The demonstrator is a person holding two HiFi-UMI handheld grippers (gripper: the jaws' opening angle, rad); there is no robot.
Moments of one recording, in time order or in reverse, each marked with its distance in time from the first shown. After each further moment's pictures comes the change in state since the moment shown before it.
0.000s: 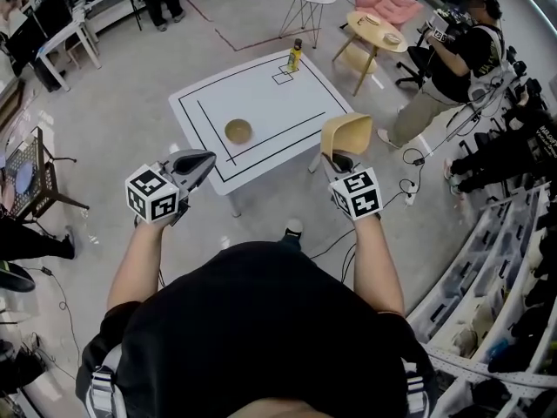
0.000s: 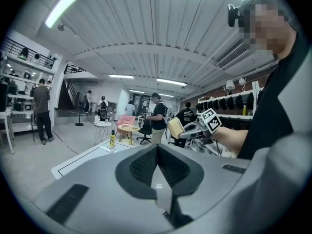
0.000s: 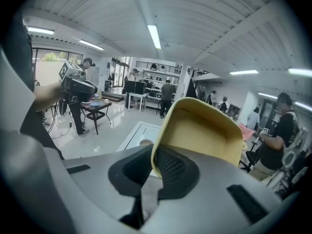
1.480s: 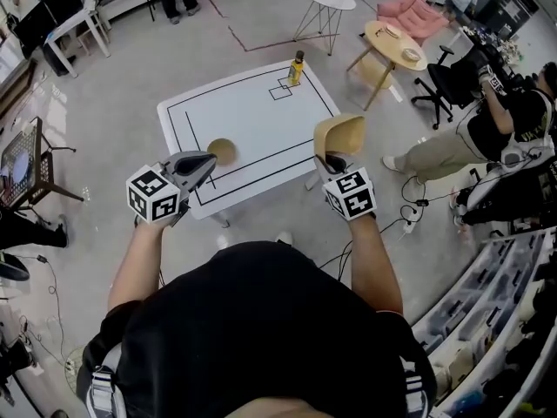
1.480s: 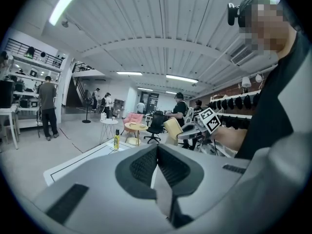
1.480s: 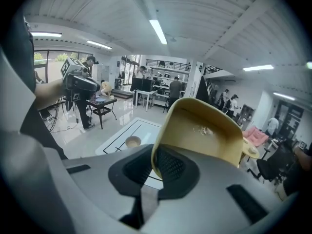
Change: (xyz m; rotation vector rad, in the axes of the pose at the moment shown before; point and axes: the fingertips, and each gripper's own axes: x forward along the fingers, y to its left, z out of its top) left arm 0.148 0.066 0.009 -0.042 0.020 0.097; right arm 0.110 -0.136 -0.013 -0.069 0.016 0.137
